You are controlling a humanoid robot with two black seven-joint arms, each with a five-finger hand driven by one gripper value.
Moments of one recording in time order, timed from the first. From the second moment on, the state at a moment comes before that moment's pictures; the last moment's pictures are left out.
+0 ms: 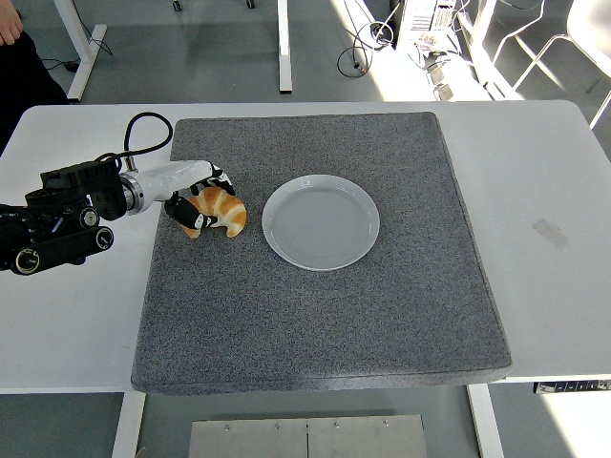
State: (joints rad) left arm -1.23 0.44 0.27 -1.02 0.98 0.15 -0.04; right arm -0.09 0.00 0.06 0.15 -0.08 0.01 0.35
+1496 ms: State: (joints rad) left arm -1.37 0.26 0.15 -1.01 0.94 0.13 0.02; right arm -0.09 0.00 0.06 0.15 -0.08 0.01 0.35
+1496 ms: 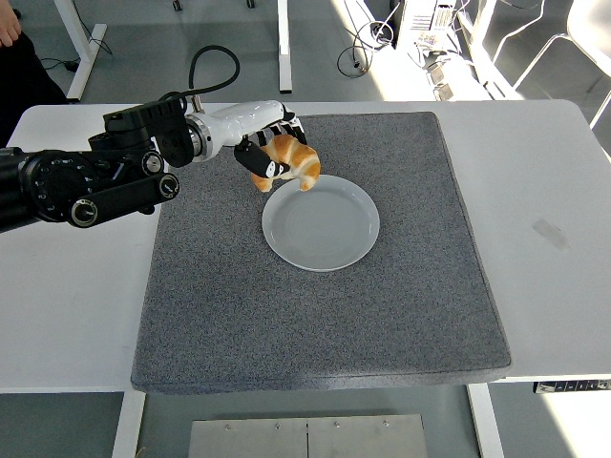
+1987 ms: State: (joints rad) left arm -1.34 0.18 0.16 -0.99 0.96 0.13 0.02; right arm -0.09 0.00 0.06 0.15 -0.08 0.01 0.35
